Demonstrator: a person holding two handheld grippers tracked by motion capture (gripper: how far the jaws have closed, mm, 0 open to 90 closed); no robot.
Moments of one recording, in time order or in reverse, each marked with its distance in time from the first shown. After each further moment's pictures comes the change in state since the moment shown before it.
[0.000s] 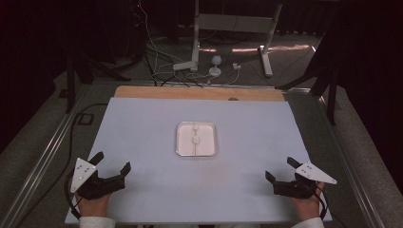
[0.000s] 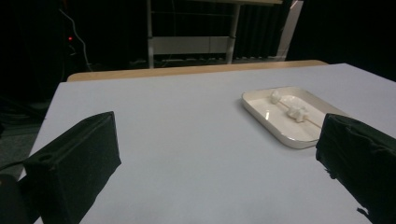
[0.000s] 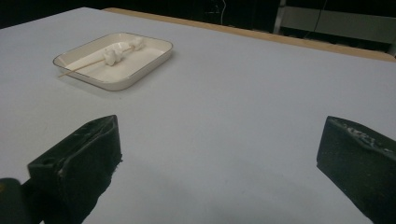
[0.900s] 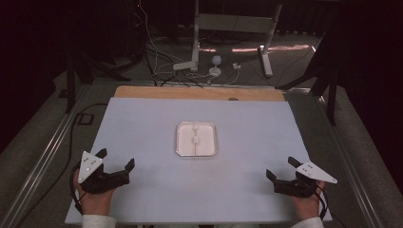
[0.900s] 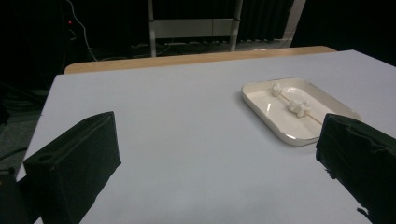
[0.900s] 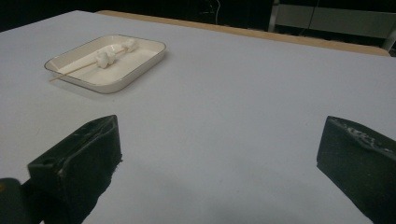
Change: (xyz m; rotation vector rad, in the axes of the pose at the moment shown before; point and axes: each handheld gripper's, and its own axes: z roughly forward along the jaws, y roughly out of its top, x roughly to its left) left arm -0.011 0.020 0.011 0.085 0.010 0.001; right arm -0.004 -0.001 0.002 -0.002 -0.017 0.027
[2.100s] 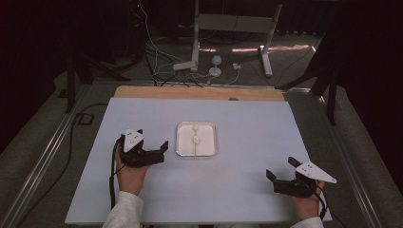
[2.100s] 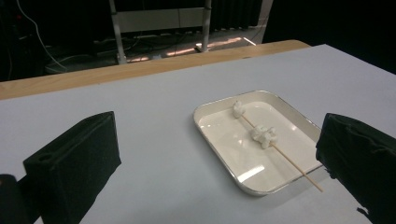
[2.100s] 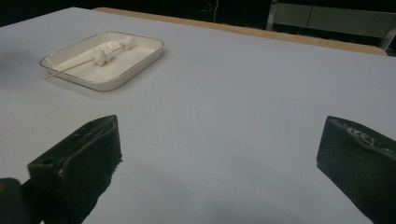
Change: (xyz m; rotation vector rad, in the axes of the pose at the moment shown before) left arm -0.051 0.034 0.084 0.051 -0.100 0.049; right arm 0.000 0.000 0.001 0.007 -0.010 -0.008
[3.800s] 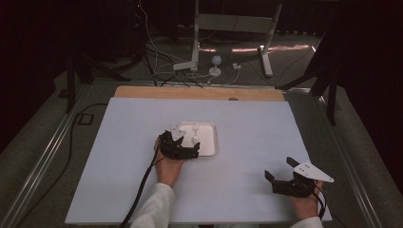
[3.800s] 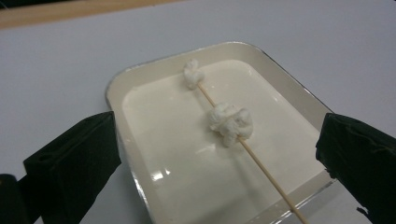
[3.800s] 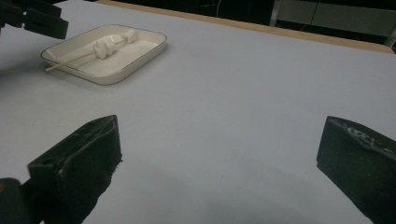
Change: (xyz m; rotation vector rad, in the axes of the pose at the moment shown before) left arm -0.059 -0.018 0.110 0.212 -0.031 -0.001; right arm 0.002 -0.001 0.003 0.018 0.007 -0.016
